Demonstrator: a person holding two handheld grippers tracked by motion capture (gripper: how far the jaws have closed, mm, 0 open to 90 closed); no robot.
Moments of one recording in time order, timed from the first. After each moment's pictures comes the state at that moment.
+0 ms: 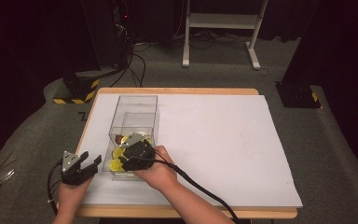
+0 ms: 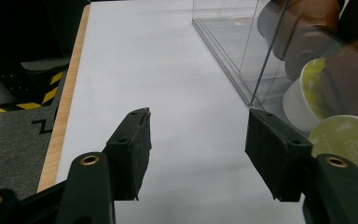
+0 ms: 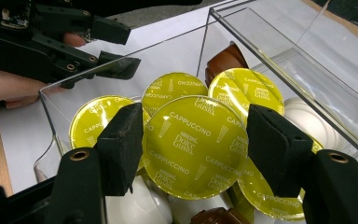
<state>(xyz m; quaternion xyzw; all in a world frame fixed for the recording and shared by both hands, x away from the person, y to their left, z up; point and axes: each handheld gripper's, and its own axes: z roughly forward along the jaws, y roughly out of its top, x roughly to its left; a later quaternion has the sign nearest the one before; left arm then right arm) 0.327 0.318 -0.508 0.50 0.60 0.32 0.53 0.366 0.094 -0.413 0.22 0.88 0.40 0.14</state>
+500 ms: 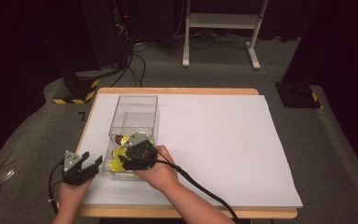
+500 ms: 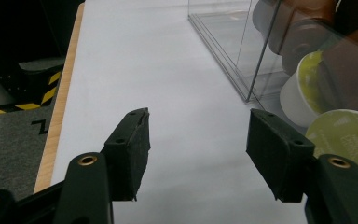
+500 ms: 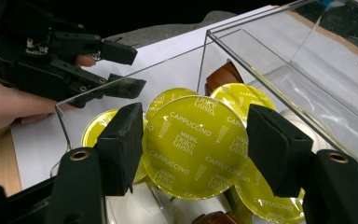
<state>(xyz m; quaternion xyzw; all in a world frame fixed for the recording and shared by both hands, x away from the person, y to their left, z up) 0.328 0.316 -0.509 0.51 0.60 0.32 0.53 0.363 0.087 -0.407 0.22 0.86 0.43 0.14</state>
